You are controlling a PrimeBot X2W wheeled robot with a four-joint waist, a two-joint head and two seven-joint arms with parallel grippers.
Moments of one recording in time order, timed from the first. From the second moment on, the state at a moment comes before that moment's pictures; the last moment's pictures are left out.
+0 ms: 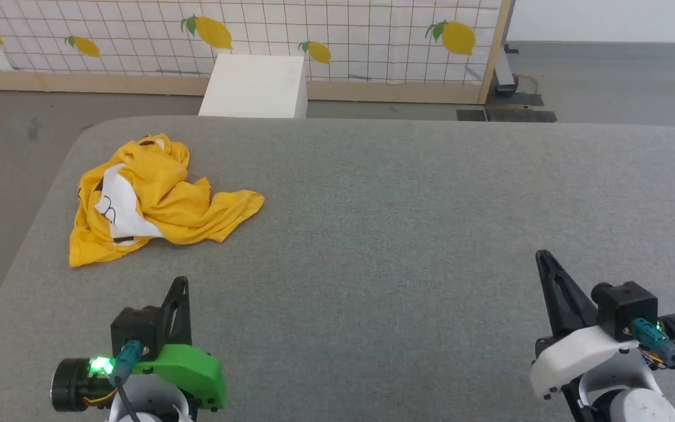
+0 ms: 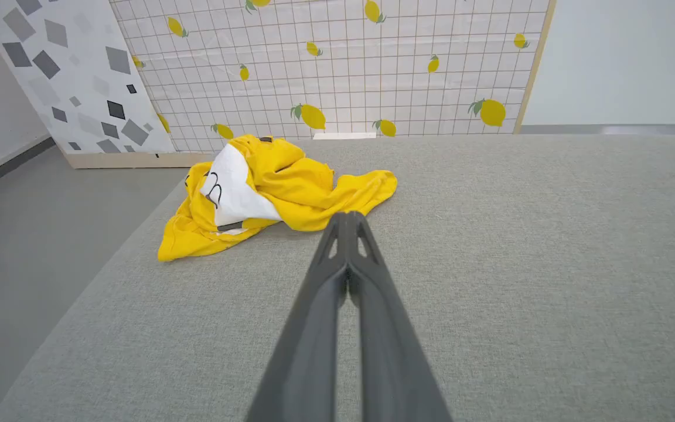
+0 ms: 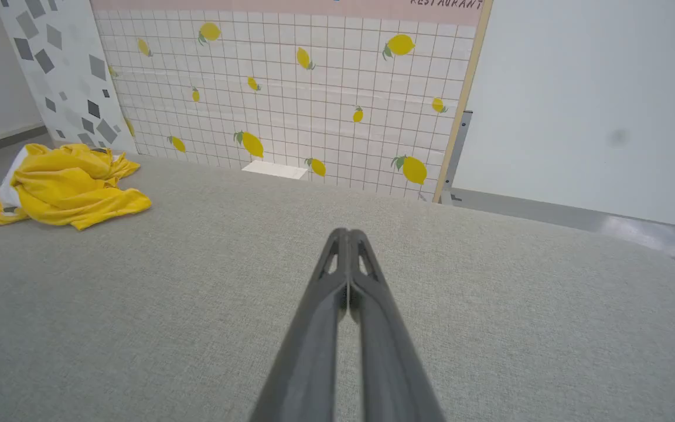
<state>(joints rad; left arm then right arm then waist) 0.02 0.06 0.00 0.00 -0.01 -0.01 0.00 -0.01 -0.05 0.00 0.01 0.01 0.13 0.00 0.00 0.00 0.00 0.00</state>
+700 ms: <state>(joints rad) 0.02 0.06 -0.01 0.00 -0.02 -0.01 0.00 -0.01 -0.05 -0.01 0.01 0.01 0.13 0.00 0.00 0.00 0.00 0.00</state>
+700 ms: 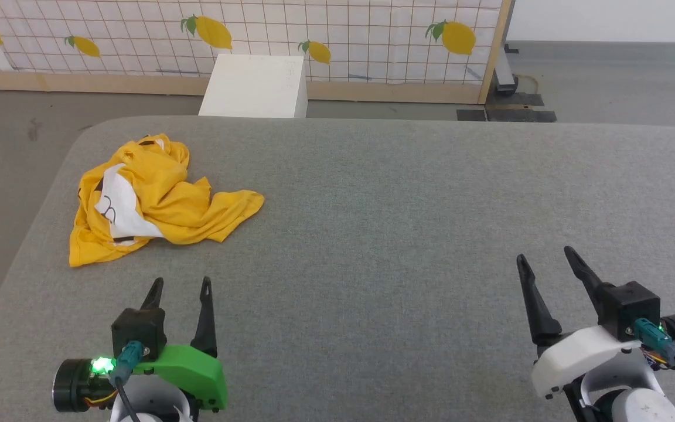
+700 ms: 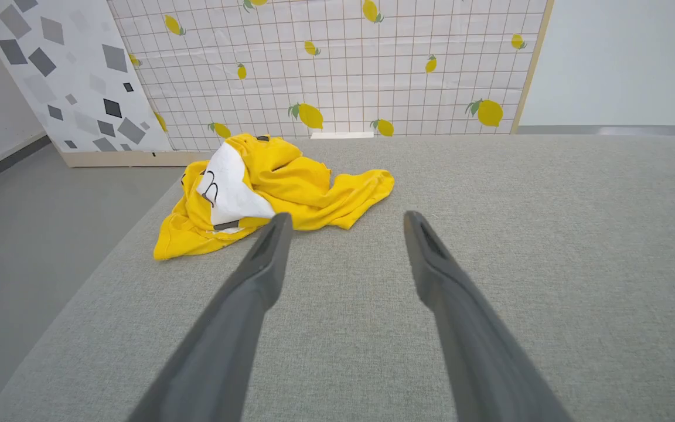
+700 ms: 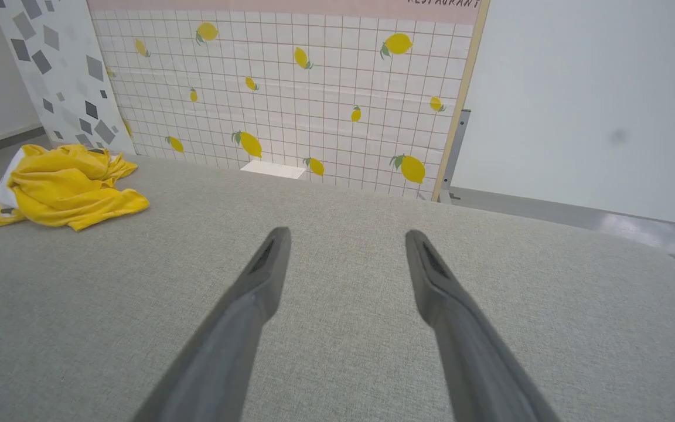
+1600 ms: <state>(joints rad) 0.02 0.06 -0.01 0.00 -0.05 -0.01 -0.06 -0.01 -0.05 -0.09 0.03 0.06 0.13 -0.05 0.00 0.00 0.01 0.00</state>
